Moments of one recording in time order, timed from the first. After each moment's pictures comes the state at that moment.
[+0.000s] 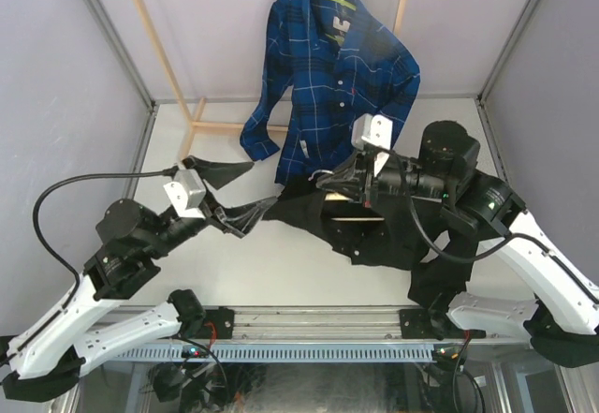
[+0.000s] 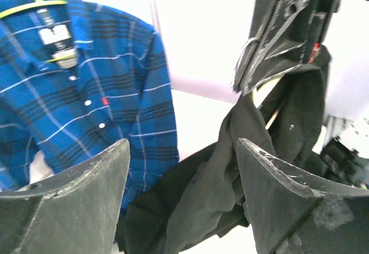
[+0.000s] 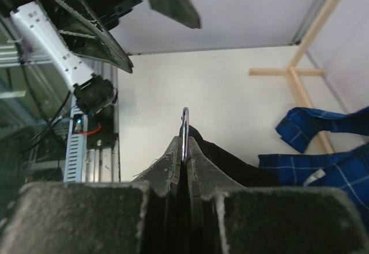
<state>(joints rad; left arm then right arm) -0.91 0.61 0.98 -0.13 0.06 0.06 0.79 1.07 1.48 -0.54 -0.55 -0.14</state>
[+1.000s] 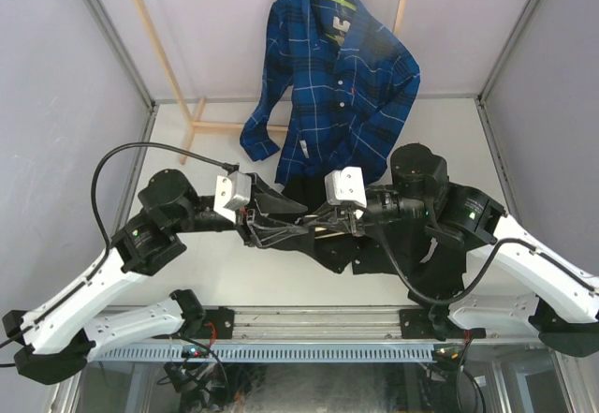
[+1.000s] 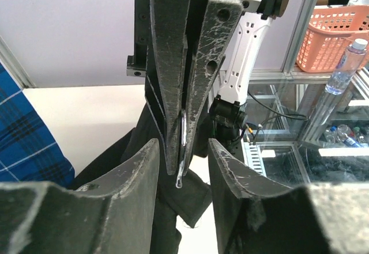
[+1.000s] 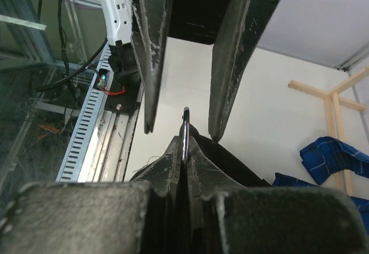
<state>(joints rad) -0.91 0.83 1.11 -0.19 0.64 -0.01 1.00 1.07 1.38 -0.58 -0.60 -0.39</state>
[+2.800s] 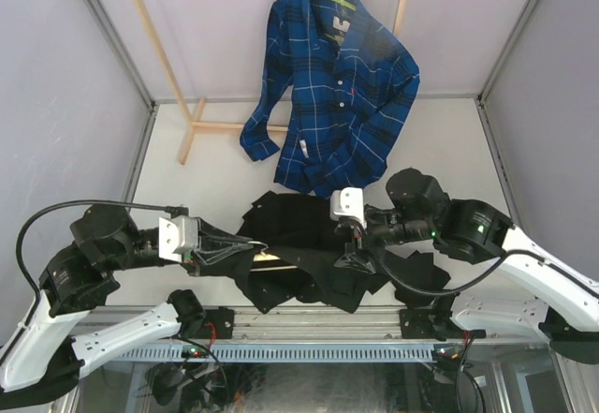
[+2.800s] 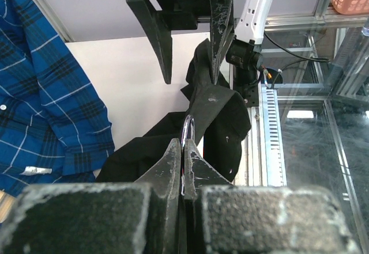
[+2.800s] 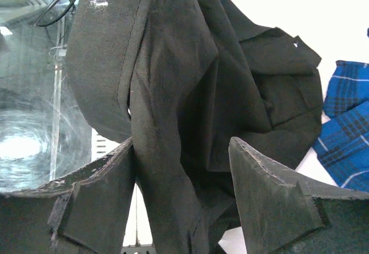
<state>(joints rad) -0.91 0.61 1.23 -0.73 0.51 0.21 1.03 0.96 1.27 -0.89 -0.41 -0.28</state>
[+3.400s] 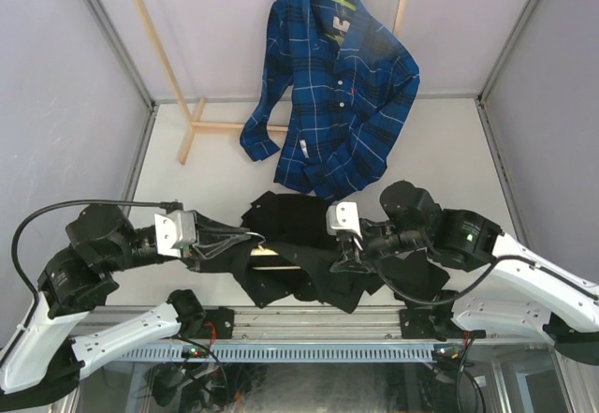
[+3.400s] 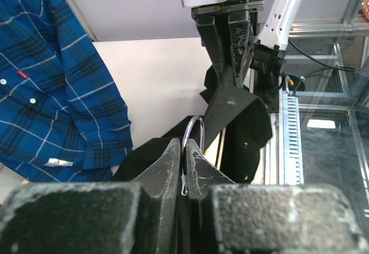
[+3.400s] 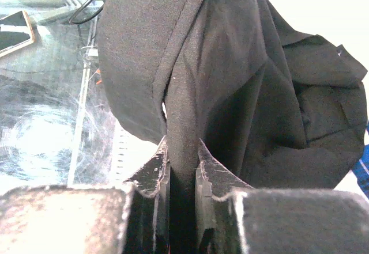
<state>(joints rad) -0.91 0.59 1.23 -0.71 0.44 0.21 1.04 0.95 1.14 -0.79 -0.49 -0.25</state>
